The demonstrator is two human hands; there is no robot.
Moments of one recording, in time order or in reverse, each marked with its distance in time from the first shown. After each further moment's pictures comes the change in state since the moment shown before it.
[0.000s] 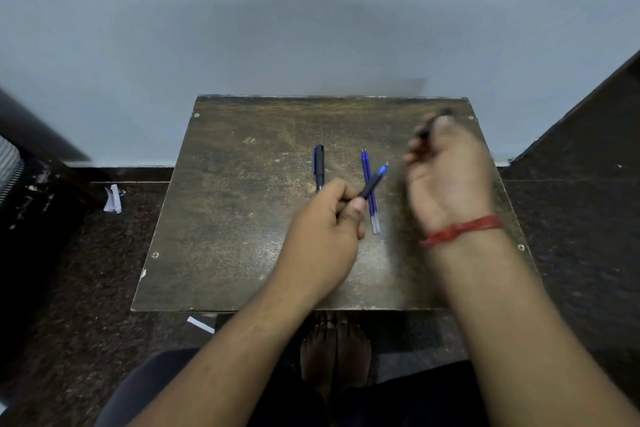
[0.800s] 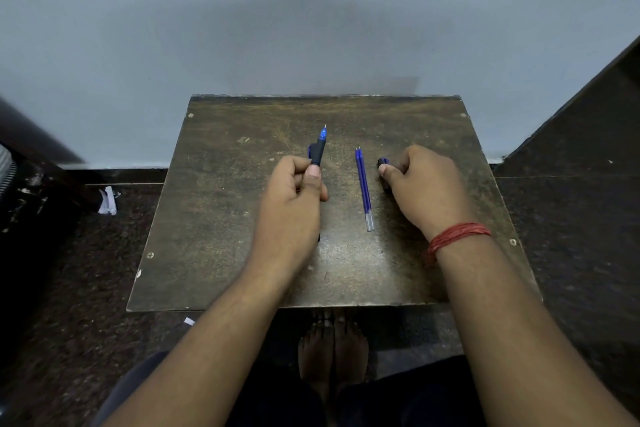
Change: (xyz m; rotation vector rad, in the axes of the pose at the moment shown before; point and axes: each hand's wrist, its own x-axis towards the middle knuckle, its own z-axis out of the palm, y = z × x) left_hand 0.016 -0.014 -0.016 -0.218 0.207 -0.094; right_hand 0.012 0.011 -0.030 -1.619 -0.135 -0.304
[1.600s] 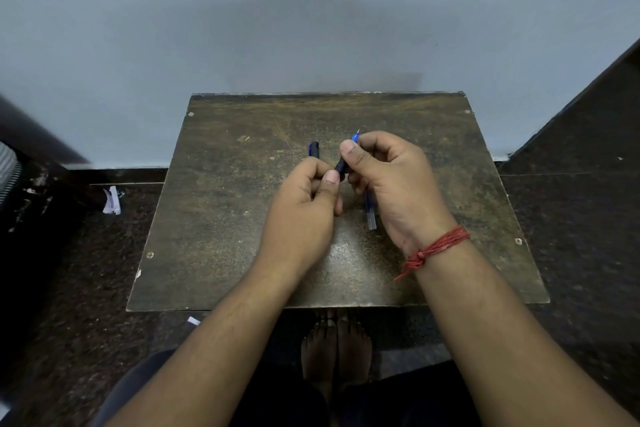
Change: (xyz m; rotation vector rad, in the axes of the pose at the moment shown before) left_hand -0.004 0.005 0.009 -0.032 -0.138 0.019; right_hand -0.027 -0.041 0.006 1.188 -0.201 -0.104
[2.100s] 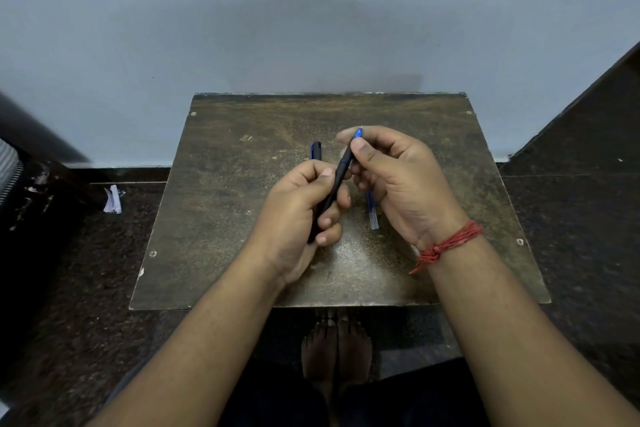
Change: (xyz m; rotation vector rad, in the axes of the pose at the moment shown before) left_hand 0.000 0.010 -0.009 -0.572 -0.171 -0.209; right_hand 0.006 0.000 -0.010 0.135 -0.156 0.010
